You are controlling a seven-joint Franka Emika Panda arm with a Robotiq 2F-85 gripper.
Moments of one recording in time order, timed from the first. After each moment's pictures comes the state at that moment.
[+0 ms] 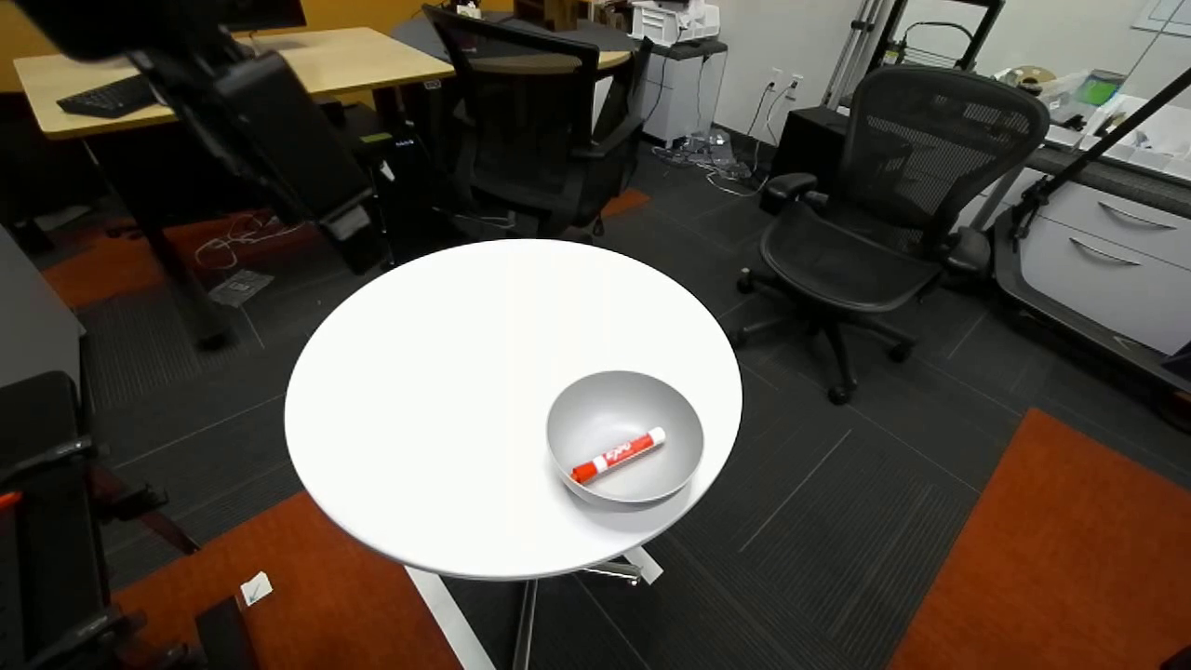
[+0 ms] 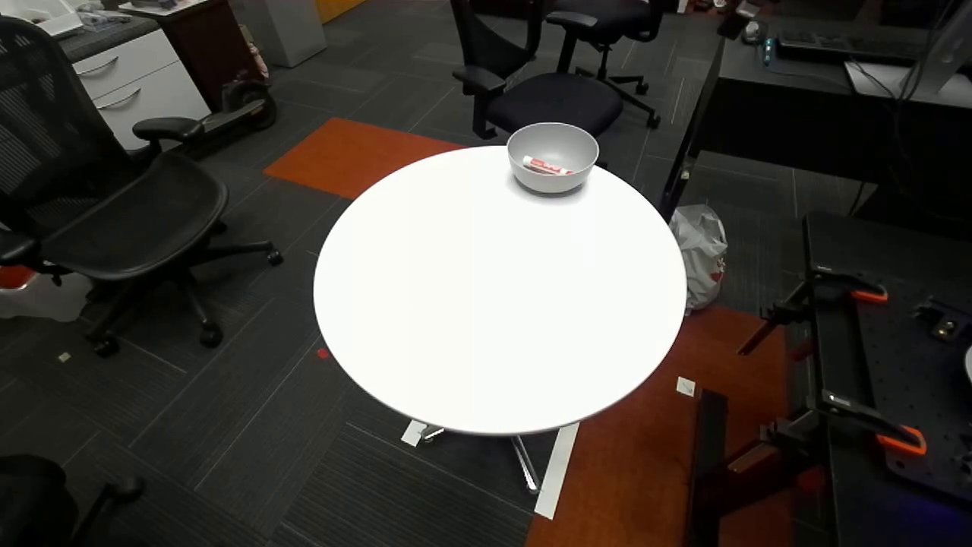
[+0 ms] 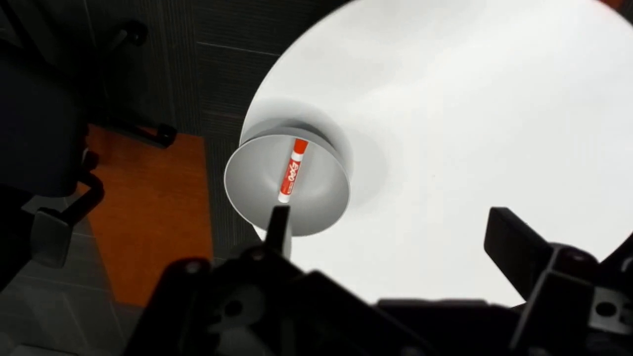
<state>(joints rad) -0.10 -0.44 -0.25 -2.58 -0.16 2.46 -0.36</state>
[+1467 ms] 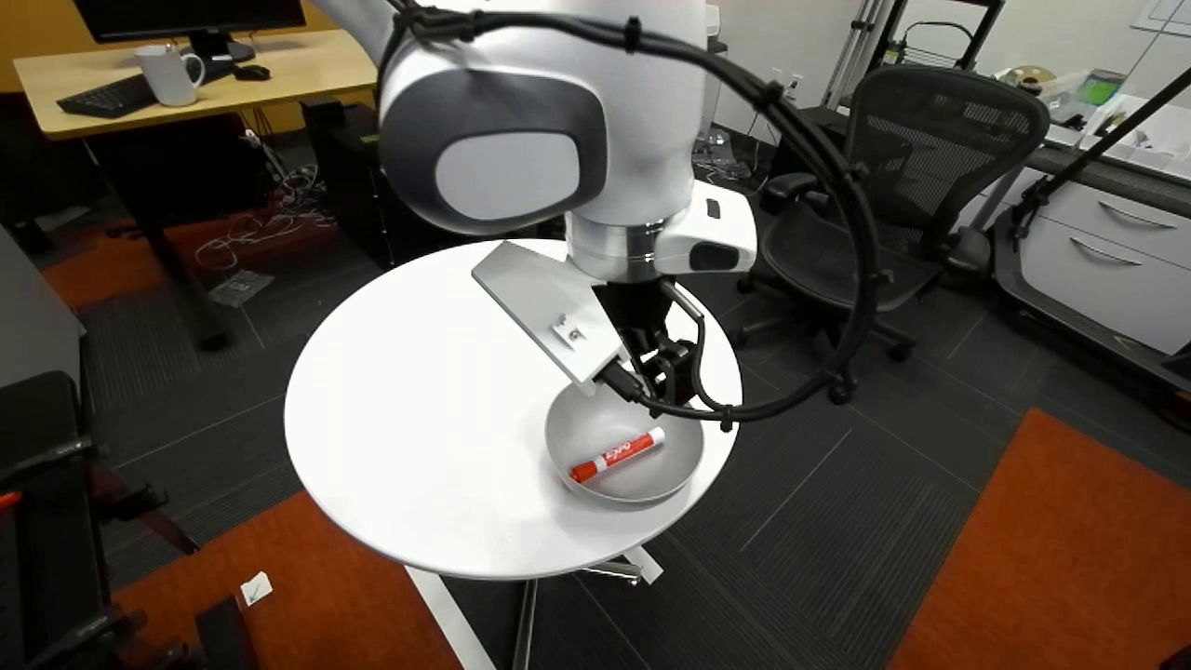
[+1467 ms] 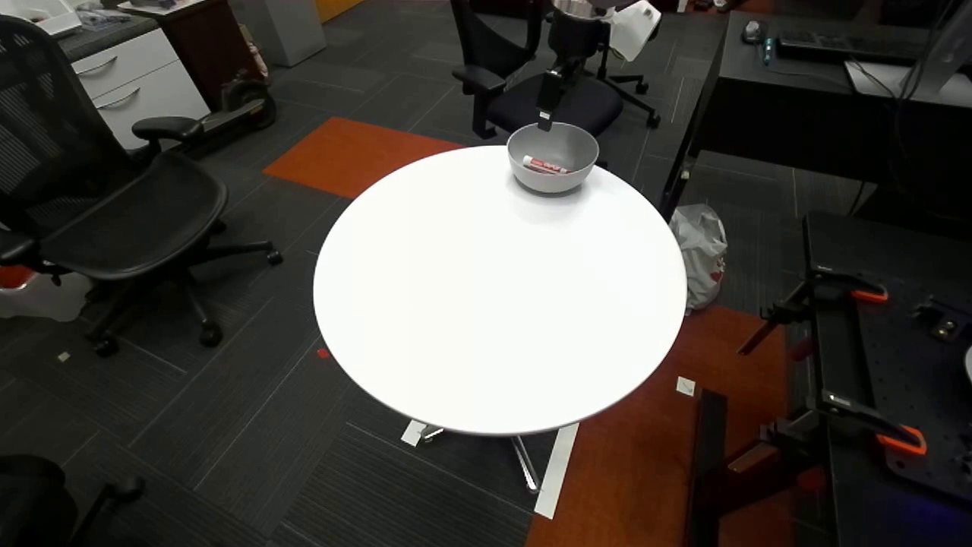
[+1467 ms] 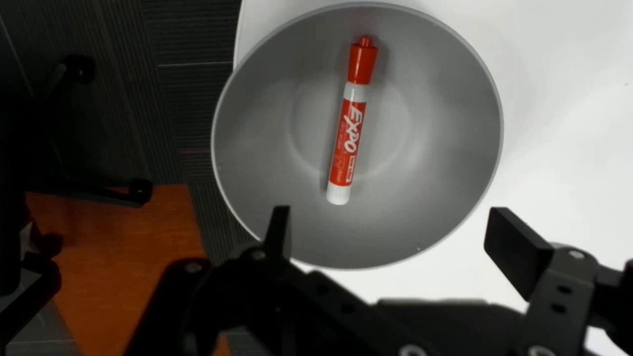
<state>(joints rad) -0.27 0.54 -0.11 -1.85 0.16 2.54 -0.43</state>
